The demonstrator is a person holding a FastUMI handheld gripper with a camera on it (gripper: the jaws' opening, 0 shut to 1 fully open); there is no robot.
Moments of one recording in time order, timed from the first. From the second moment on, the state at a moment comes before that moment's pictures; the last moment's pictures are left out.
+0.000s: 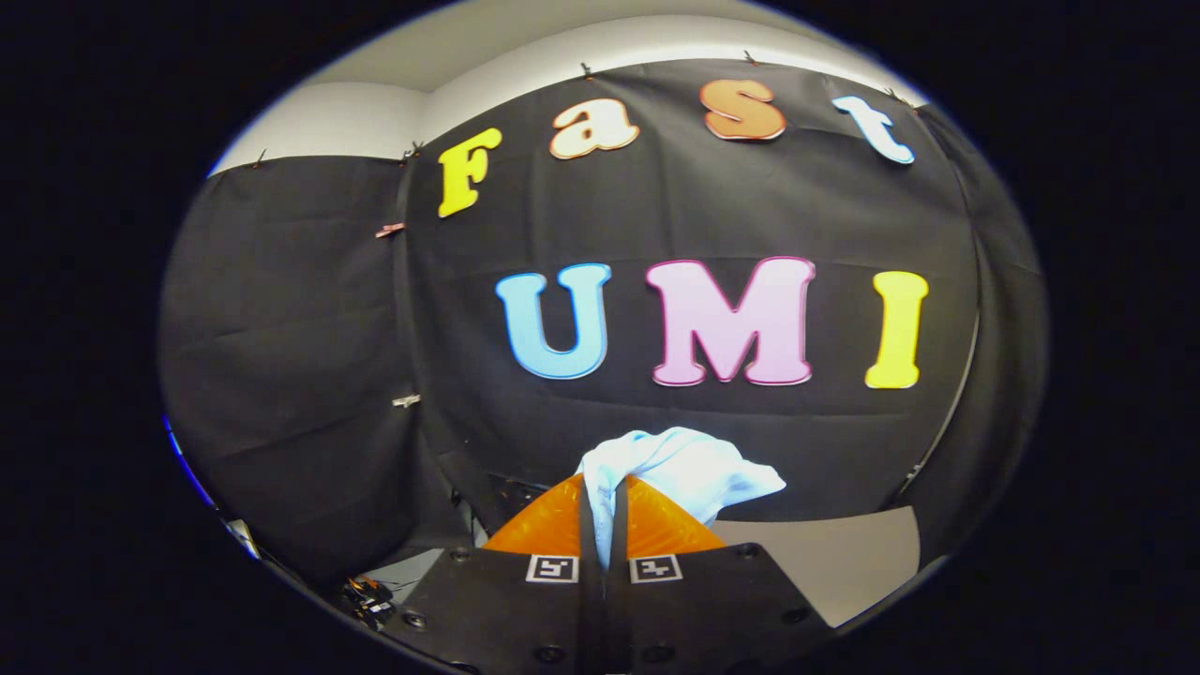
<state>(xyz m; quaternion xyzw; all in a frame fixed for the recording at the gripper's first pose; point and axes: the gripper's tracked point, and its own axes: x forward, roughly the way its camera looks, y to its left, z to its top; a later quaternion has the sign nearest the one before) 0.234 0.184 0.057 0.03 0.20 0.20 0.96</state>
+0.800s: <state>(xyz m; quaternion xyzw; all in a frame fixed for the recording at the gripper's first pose) 0.268 0.333 -0.175 0.06 0.36 0.29 0.89</state>
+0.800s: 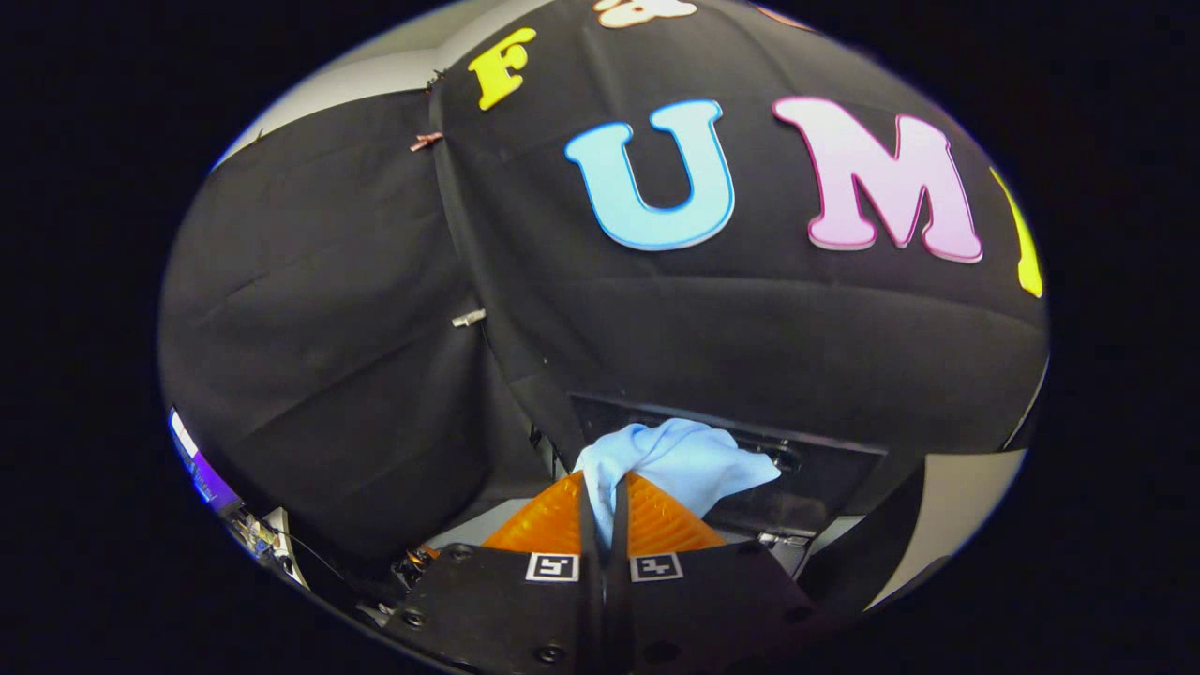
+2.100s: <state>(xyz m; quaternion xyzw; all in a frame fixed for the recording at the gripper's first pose) 0.271 0.323 -0.336 0.02 0.51 0.24 0.82</state>
